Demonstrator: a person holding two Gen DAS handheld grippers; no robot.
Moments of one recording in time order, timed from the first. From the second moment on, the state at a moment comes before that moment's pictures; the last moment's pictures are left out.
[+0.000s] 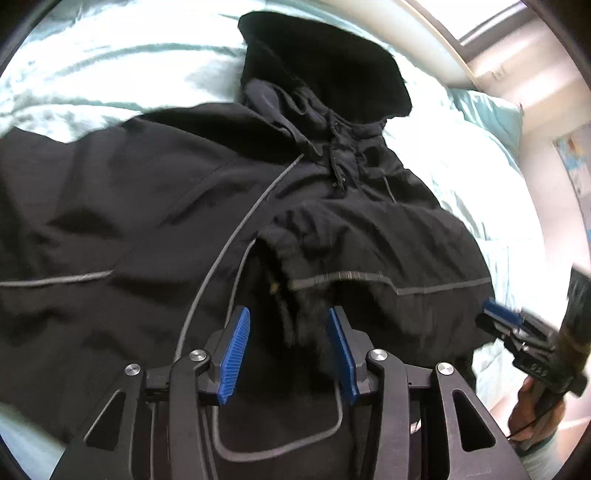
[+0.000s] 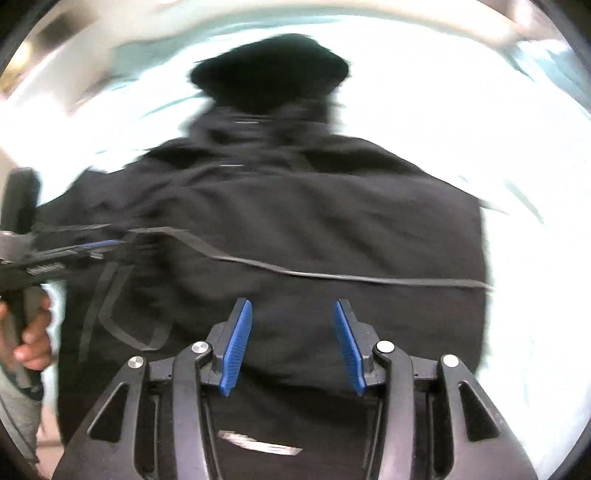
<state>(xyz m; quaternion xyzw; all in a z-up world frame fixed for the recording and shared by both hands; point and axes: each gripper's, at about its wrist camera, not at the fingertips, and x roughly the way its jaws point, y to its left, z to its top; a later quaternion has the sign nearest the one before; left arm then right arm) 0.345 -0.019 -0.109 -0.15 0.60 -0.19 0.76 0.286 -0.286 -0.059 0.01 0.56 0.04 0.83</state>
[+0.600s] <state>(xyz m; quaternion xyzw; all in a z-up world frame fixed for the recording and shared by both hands) 0.345 0.048 -0.032 -0.18 0.50 -0.16 0.83 0.283 -0.297 -0.064 0.03 0.57 0.01 0.82</state>
